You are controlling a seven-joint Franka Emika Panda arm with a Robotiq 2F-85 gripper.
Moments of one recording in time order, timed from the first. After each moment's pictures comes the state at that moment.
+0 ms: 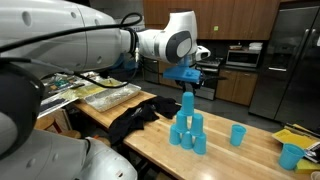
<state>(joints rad) -0.08 -0.64 -0.19 -2.35 -0.06 2.07 -0.22</state>
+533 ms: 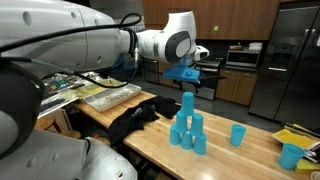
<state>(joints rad) -0.07 -0.64 -0.19 -2.35 -0.06 2.08 -0.22</state>
